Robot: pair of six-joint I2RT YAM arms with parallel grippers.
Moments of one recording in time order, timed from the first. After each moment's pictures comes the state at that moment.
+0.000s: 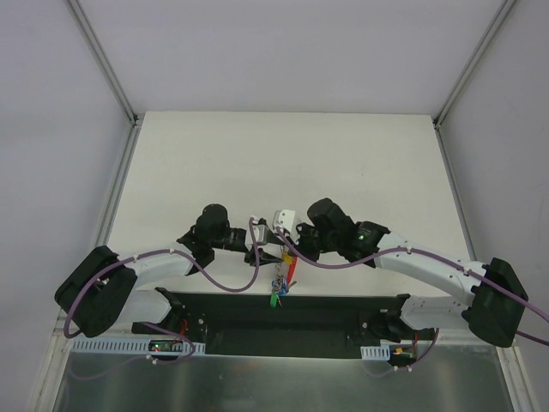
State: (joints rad) left arm -0.68 1.25 0.38 0.61 0.95 0.28; right arm 0.97 1.21 0.82 -0.36 -0.30 -0.31
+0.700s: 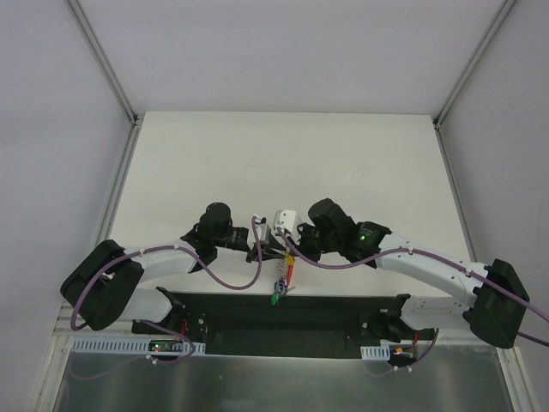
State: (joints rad) left arm -0.68 1.32 0.40 0.64 0.99 0.27; right arm 0.97 1.20 0.82 -0.38 -0.29 -0.31
